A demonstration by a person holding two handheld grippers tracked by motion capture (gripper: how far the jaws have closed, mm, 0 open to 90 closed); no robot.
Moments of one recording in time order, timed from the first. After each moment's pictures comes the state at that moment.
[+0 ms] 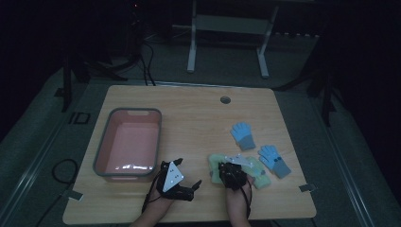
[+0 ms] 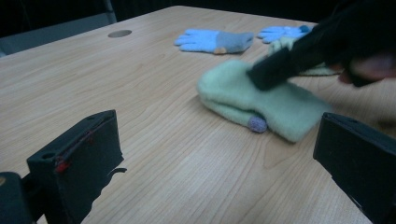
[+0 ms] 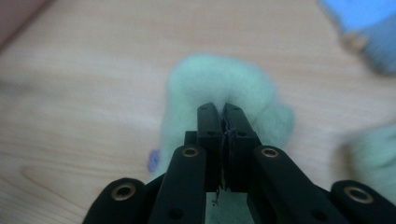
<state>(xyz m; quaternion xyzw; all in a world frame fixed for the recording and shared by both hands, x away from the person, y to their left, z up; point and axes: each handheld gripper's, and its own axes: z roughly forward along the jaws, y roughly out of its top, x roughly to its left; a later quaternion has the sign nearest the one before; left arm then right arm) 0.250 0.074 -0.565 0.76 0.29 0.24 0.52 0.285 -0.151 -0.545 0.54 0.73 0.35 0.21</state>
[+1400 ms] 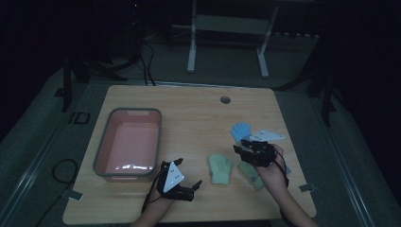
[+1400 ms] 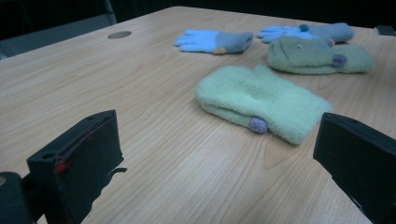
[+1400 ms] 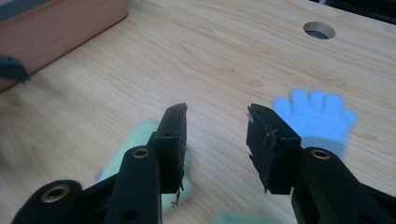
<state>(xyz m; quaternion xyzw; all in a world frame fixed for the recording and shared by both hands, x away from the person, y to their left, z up) 0.250 0.073 -0.565 0.76 0.29 0.25 0.52 0.332 -0.228 -0.469 0.38 0.82 0.39 0.19</state>
